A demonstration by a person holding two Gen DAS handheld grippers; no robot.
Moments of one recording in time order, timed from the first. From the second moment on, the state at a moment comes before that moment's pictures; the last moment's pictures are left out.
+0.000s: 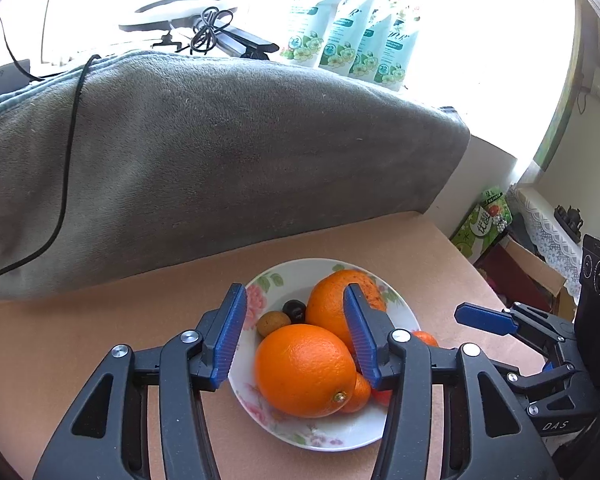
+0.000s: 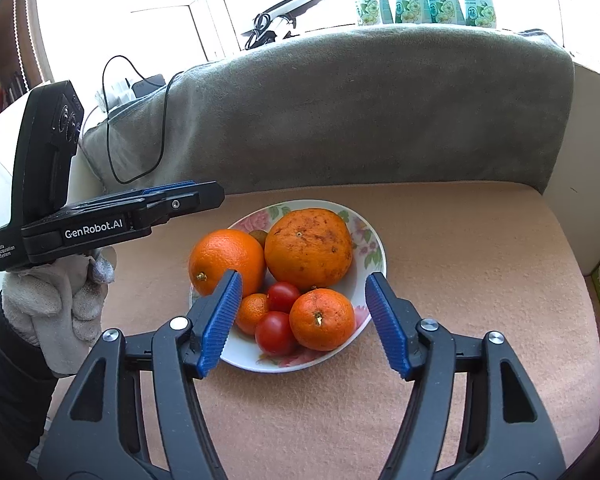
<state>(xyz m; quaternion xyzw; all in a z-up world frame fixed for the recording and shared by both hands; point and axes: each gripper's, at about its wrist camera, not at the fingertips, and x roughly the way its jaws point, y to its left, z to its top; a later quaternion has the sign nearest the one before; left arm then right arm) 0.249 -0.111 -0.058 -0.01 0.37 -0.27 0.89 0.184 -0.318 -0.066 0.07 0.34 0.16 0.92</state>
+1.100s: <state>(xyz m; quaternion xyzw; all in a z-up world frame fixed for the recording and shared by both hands) 0.112 -0.061 -0.039 0.00 0.32 -0.16 0.93 0.092 -0.319 -0.043 0.06 0.29 0.09 0.95</state>
